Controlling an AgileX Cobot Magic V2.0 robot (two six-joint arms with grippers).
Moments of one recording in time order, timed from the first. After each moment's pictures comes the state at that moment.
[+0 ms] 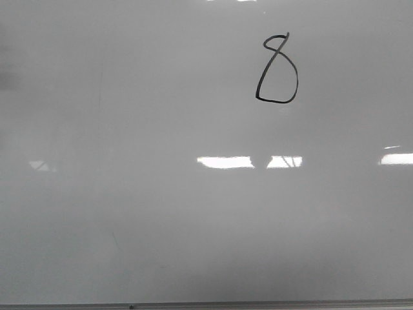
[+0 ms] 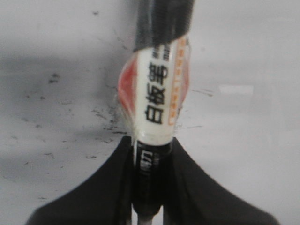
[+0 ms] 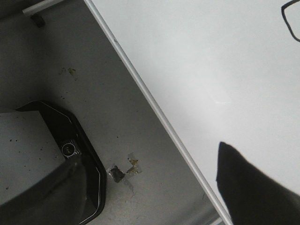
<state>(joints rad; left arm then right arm) 0.00 1.47 -1.01 -0.01 0.54 -0.01 0.50 0.93 -0.93 0.23 1.01 -0.55</state>
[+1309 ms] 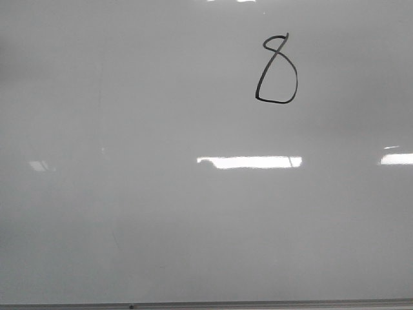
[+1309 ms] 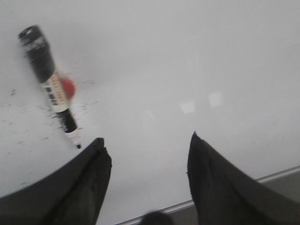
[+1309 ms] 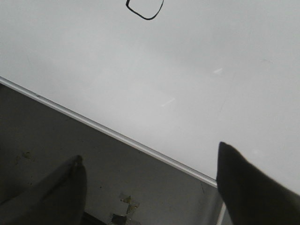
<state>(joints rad) -0.27 1.00 -1.00 0.01 0.79 0.03 0.50 0.61 -0.88 -0.11 1.04 0.09</state>
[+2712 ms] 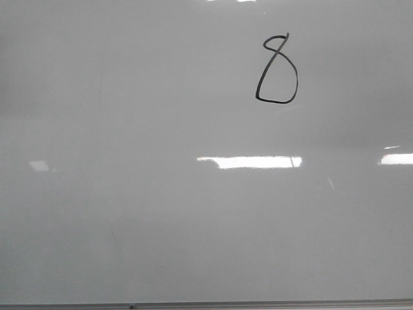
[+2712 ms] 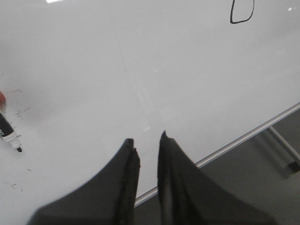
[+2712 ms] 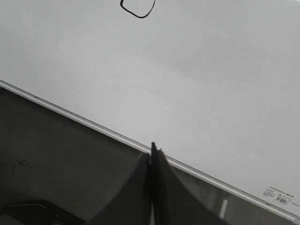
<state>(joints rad) -0.47 0.74 -0.87 -0.01 0.81 0.03 0.50 0.51 -0.84 -0.12 1.06 0.09</state>
